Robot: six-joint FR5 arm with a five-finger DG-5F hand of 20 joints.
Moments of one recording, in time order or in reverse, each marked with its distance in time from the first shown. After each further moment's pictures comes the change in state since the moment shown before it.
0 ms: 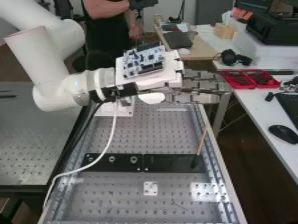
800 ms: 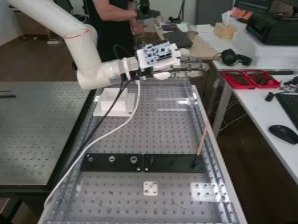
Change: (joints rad) arm 0.362 -0.068 -0.047 0.081 0.186 0.076
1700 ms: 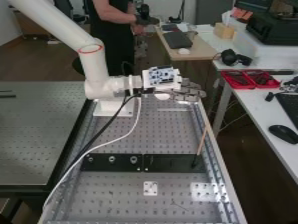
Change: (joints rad) arm 0.031 -0.126 0.034 -0.036 0.105 -0.028
